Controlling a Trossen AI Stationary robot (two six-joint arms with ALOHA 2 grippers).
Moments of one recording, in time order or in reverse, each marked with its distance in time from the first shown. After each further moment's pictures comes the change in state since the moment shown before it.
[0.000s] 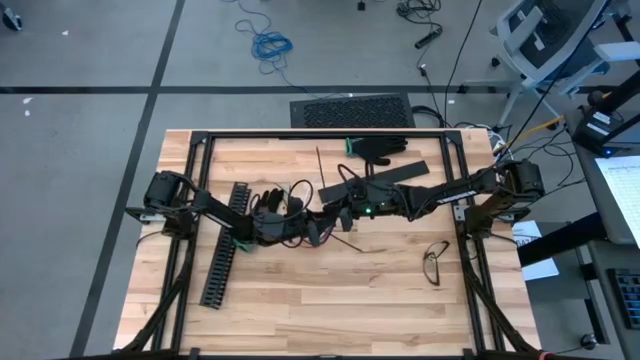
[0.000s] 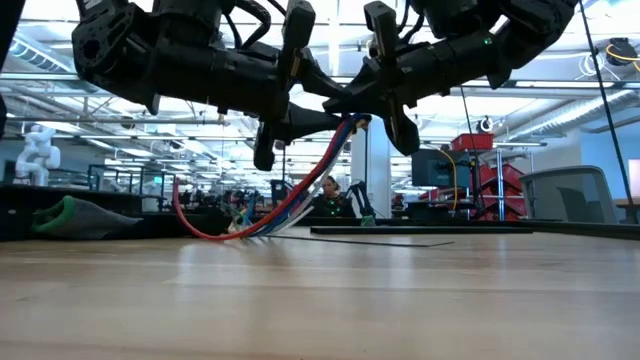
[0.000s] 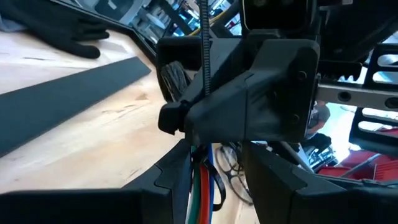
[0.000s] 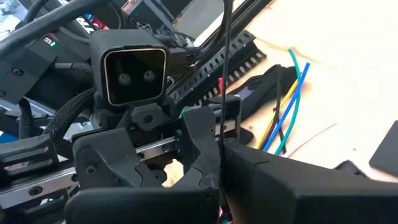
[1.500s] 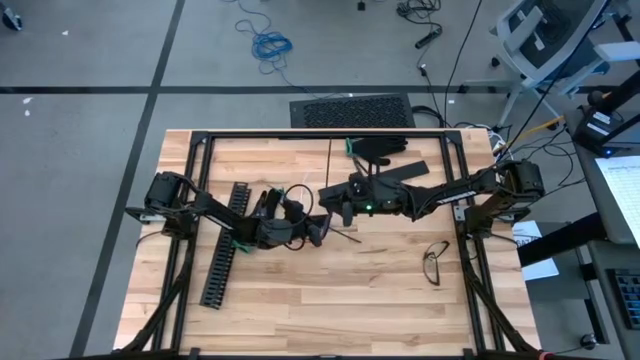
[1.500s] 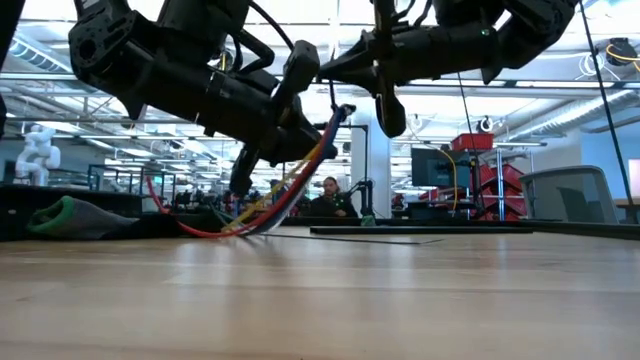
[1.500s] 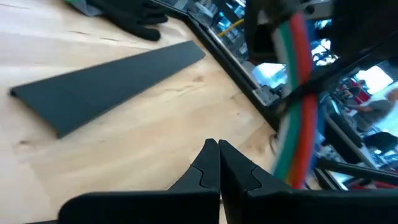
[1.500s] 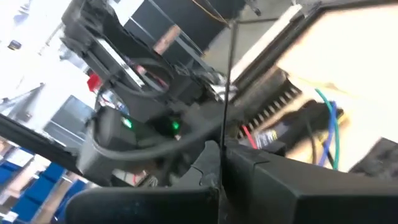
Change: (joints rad) left arm -0.014 0.013 0.000 -0.212 -0.114 -0.091; right arm 0.000 0.001 -0.001 0.184 0.012 0.059
